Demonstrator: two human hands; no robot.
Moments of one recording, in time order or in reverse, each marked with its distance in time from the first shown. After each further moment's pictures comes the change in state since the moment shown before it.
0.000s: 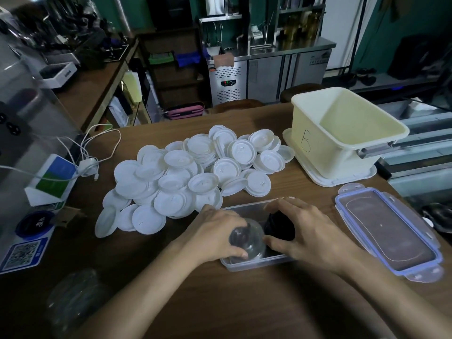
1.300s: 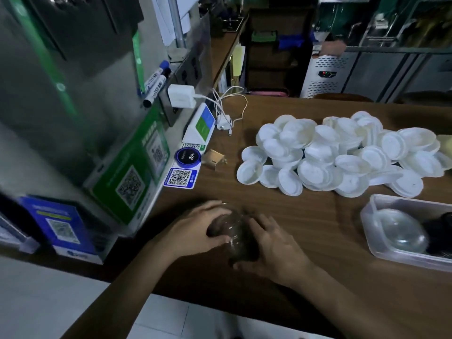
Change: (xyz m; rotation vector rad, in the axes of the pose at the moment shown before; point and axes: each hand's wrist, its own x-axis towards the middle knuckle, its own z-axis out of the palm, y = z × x) left_hand -0.309 -0.195 0.032 -0.398 0.169 -0.464; right_hand 0.052 -0.254 0.243 -0.065 -0.262 -0.309
